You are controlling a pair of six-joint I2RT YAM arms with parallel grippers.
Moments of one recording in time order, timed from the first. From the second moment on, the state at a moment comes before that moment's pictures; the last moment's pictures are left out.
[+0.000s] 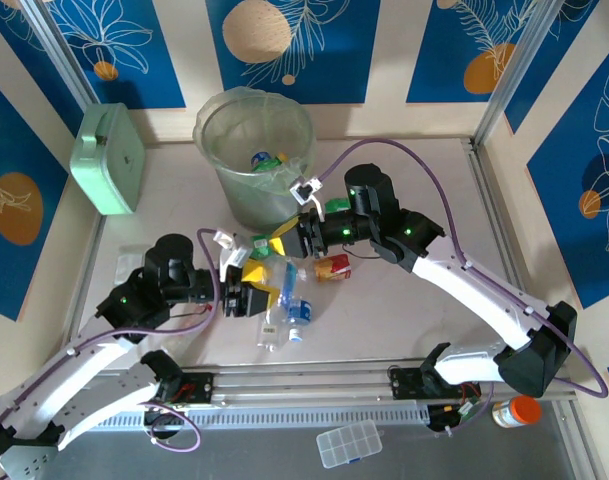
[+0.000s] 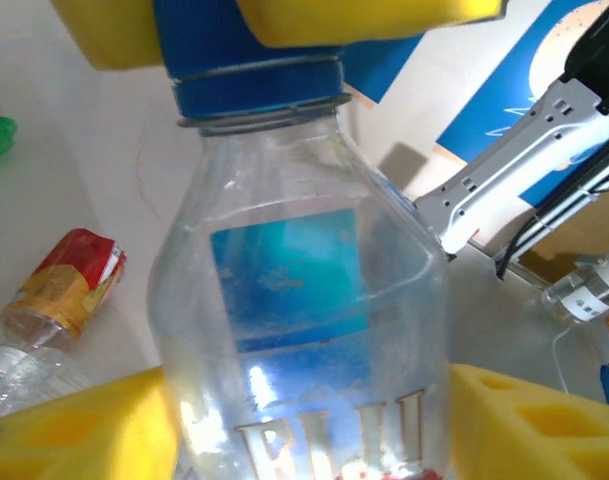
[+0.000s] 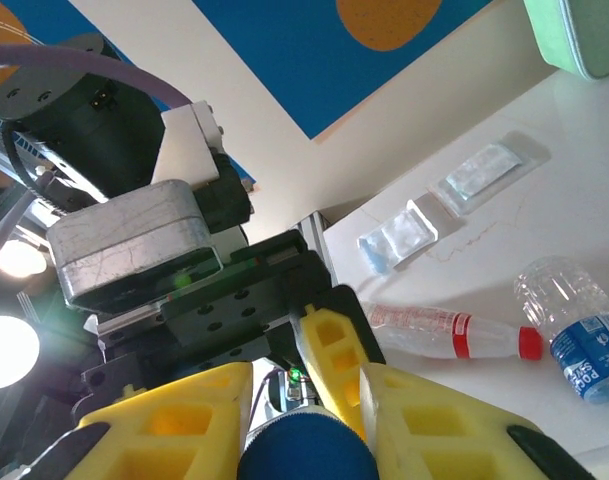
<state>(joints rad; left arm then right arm) -0.74 0.74 0.81 -0.41 0.62 -0.27 0.77 1.28 1.27 -0.35 -0.80 0.39</state>
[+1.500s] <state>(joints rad) -0.74 0.57 0.82 -0.68 0.12 -0.36 0.42 2.06 2.25 -0.44 -0.36 0.75</state>
